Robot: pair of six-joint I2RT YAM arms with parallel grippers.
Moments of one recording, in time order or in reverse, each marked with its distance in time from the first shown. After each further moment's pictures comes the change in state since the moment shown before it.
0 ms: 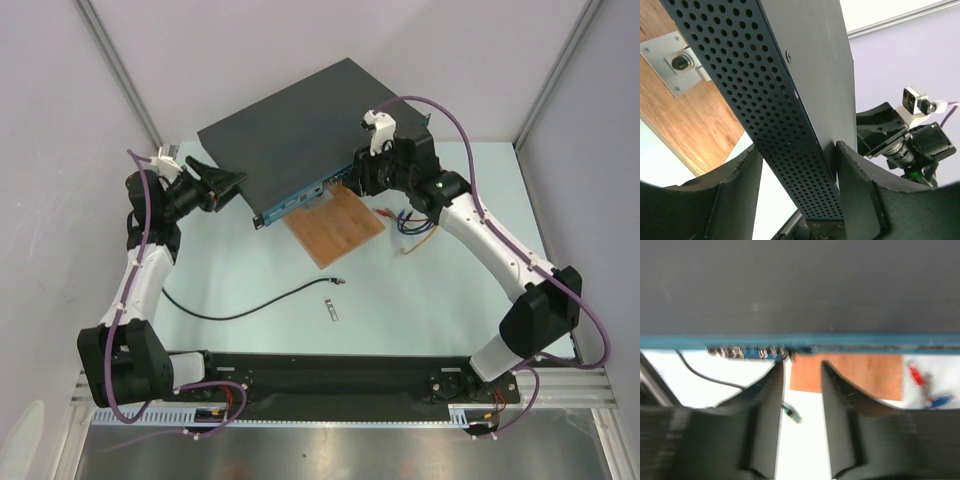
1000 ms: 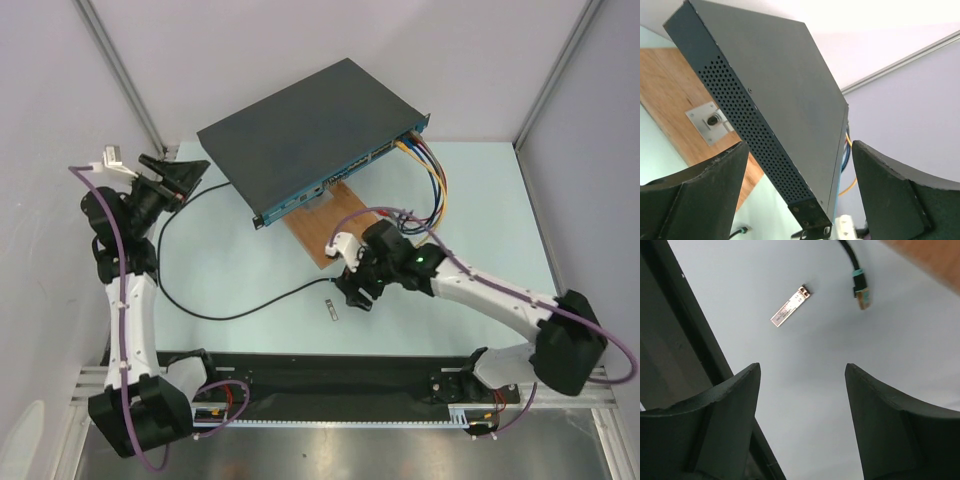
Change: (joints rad) left arm 0.183 -0.237 0.009 -0.056 -0.077 0.051; right arm 0.277 -0.273 -0.575 -0.136 -0.029 -0.426
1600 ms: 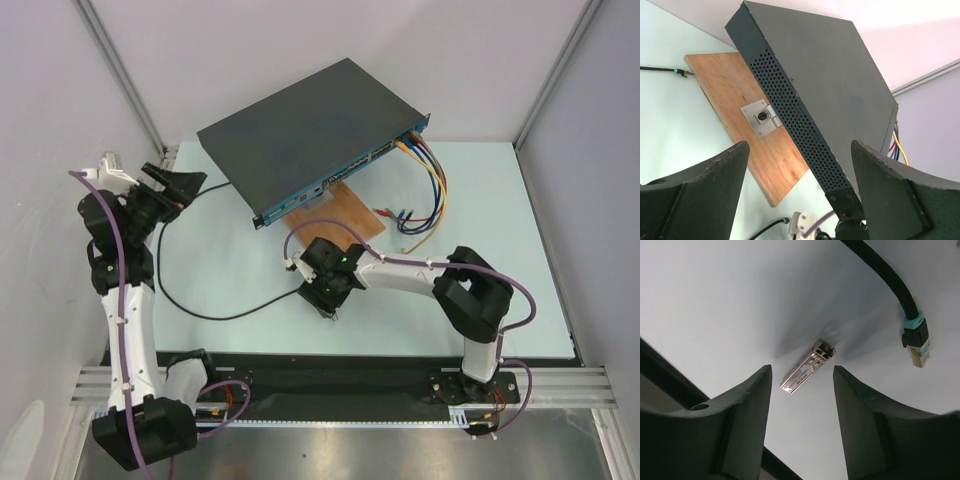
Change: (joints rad) left arm 0.002 -0.090 0.050 -0.289 -0.145 0.266; right arm 0.196 0.540 0.279 -0.058 0.201 0.278
